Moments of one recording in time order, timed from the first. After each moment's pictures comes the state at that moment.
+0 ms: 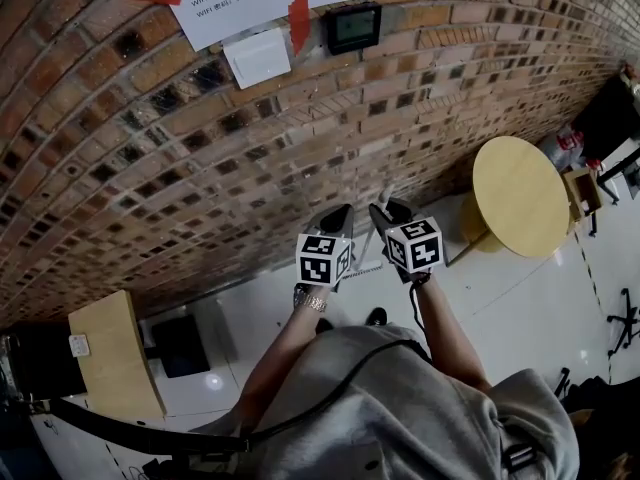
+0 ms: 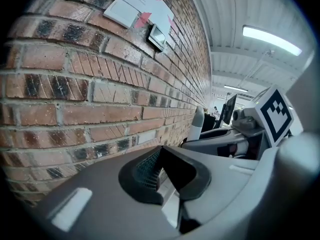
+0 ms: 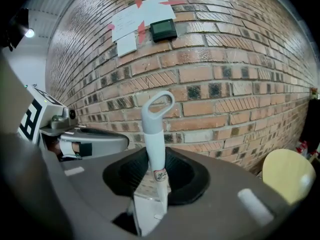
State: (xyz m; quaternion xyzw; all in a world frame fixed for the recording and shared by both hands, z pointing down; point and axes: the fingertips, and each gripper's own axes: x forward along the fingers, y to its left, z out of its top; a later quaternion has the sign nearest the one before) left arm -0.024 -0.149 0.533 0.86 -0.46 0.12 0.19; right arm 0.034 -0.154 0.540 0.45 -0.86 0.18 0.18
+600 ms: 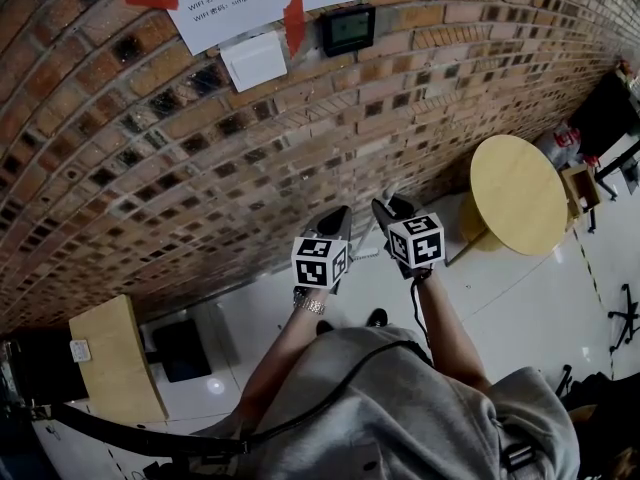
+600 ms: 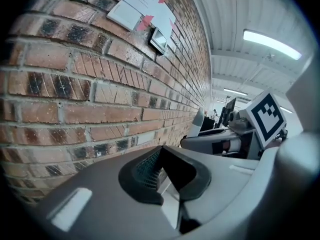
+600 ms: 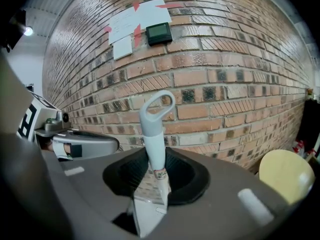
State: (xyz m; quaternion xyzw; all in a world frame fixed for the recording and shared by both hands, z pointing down) left arm -0.026 -0.144 0.528 0.86 -0.46 0.10 0.20; right arm 0.046 -0.161 0.534 0.46 -0.85 0.18 0.17
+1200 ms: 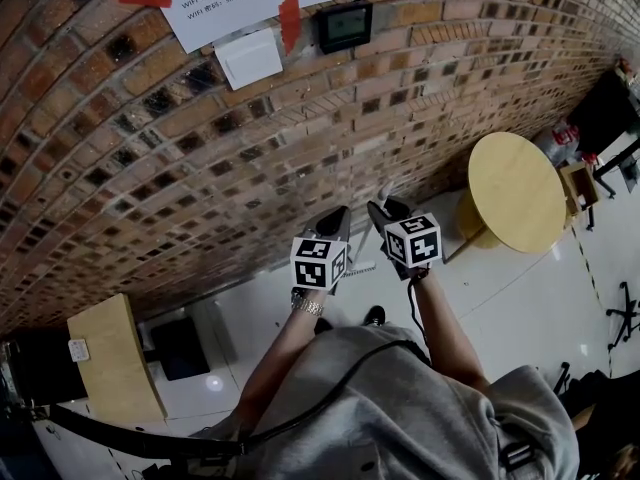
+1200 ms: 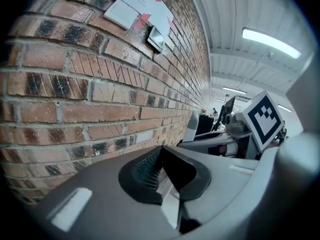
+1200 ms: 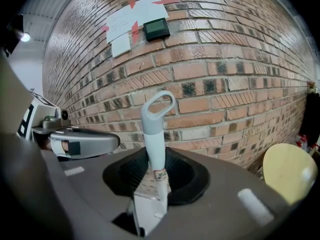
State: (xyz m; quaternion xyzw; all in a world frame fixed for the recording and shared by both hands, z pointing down) left arm -0.021 -0.139 0.530 0.86 -0.45 0.11 0.20; right arm 0.044 -0.156 0.547 0.45 -0.85 0.20 0.17
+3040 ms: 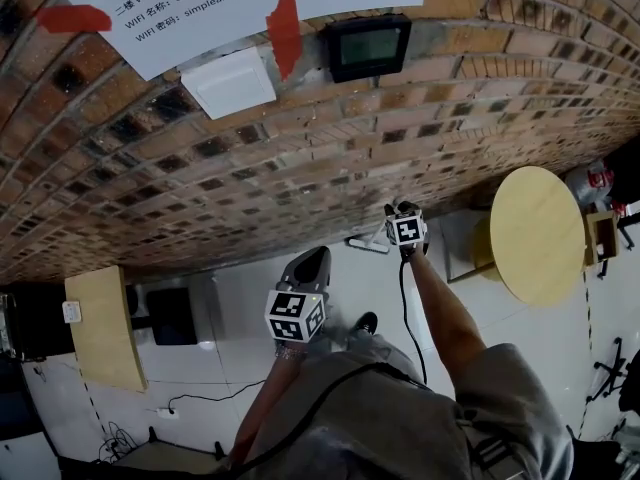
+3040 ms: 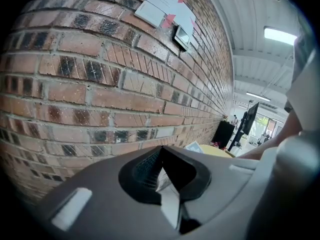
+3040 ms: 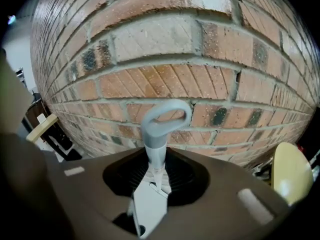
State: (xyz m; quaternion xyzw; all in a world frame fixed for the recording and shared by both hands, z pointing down) left arm -0.058 -0.150 0.564 0.79 -0.55 0.09 0.24; right arm 0.099 -0.325 0.808 0.44 -0.81 0.23 0.33
